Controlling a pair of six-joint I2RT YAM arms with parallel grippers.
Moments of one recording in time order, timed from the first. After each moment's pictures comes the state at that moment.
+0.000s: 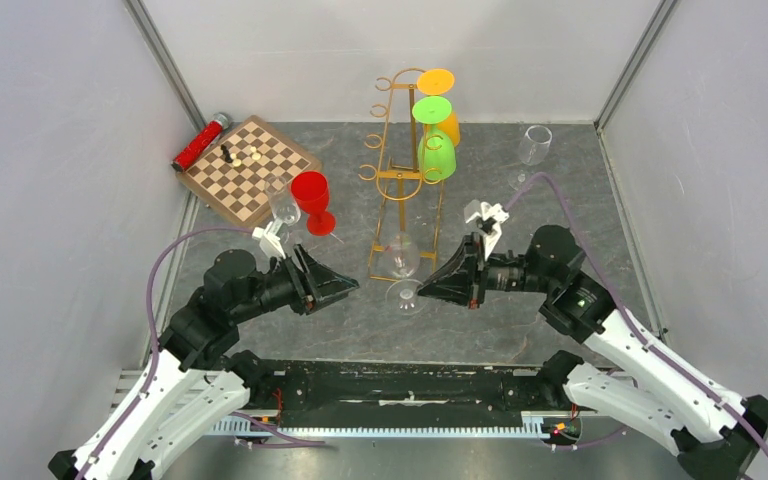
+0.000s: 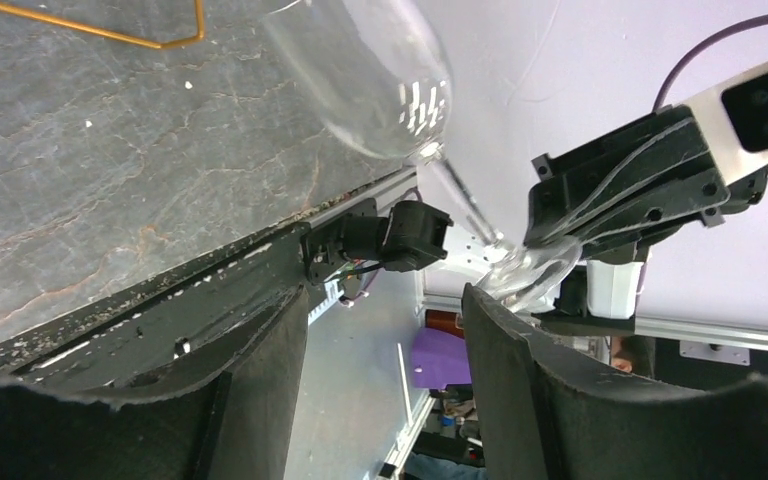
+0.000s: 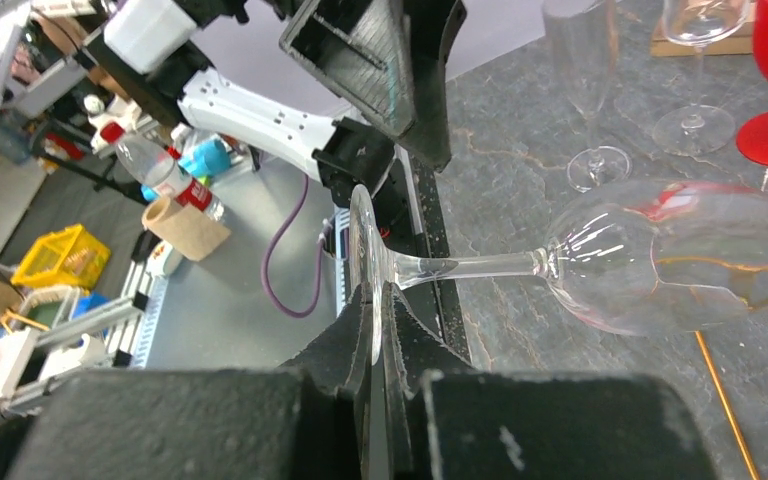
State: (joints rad) left arm -0.61 0.53 0.75 -0.54 0.37 -1.13; right arm 0.70 0.78 0.76 0.01 -0.77 0.43
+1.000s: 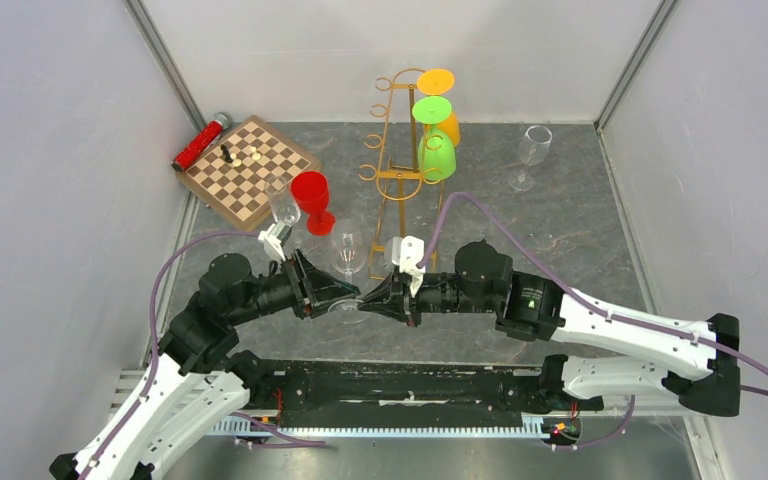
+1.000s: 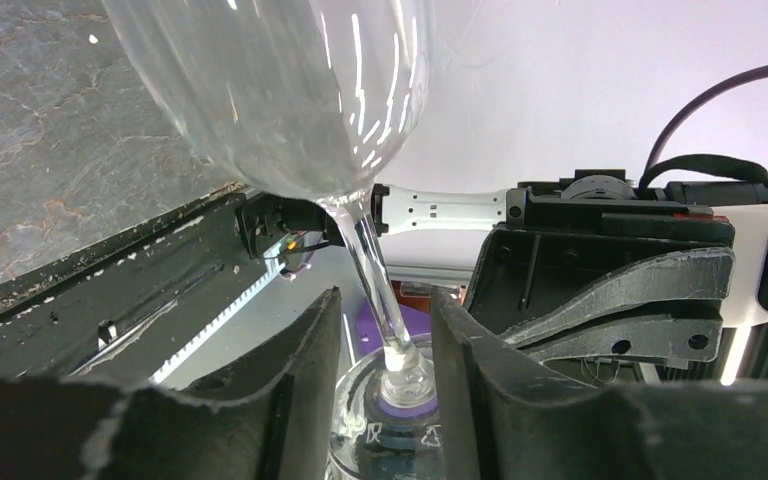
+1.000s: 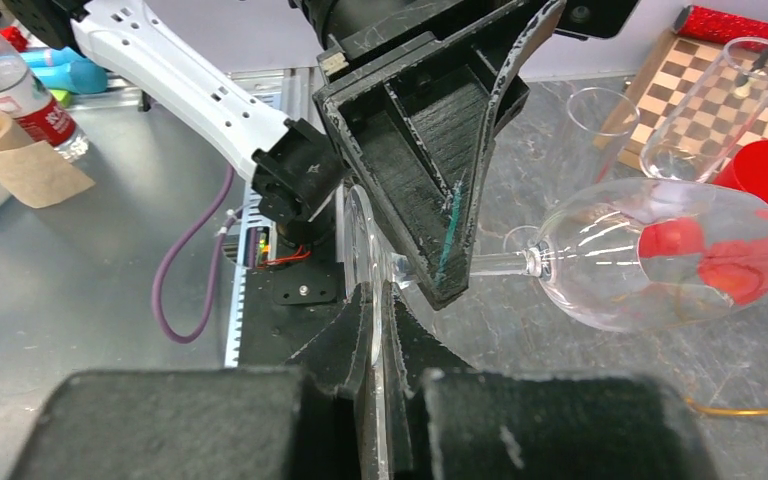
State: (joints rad) left arm -0.61 0.50 0.71 -0.46 0.48 -1.25; right arm 1.21 1.08 1.00 -0.04 -0.28 -0.02
